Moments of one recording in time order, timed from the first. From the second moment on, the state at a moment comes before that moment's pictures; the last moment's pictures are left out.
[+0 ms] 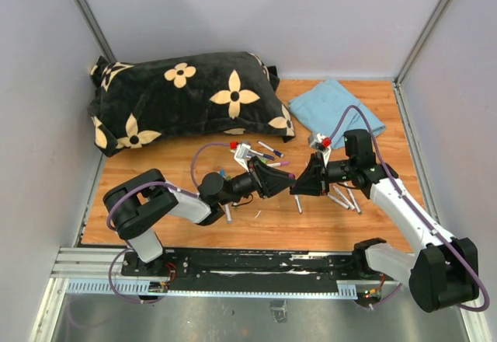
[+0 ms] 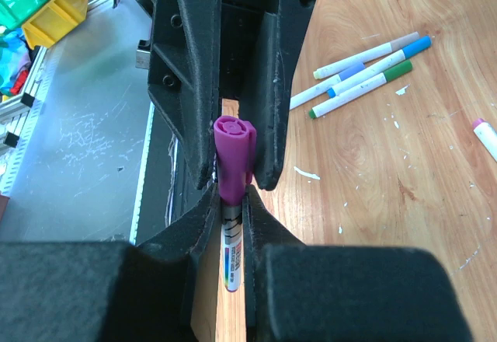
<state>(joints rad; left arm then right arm) -0.96 1.67 0.49 1.52 0.23 -0.89 0.26 1.08 0.71 -0.38 -1.30 -0.32</state>
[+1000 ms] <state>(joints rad) -0.96 1.58 0.43 1.53 0.02 -0.87 0.32 1.11 0.70 -0.31 -1.26 -0.25</state>
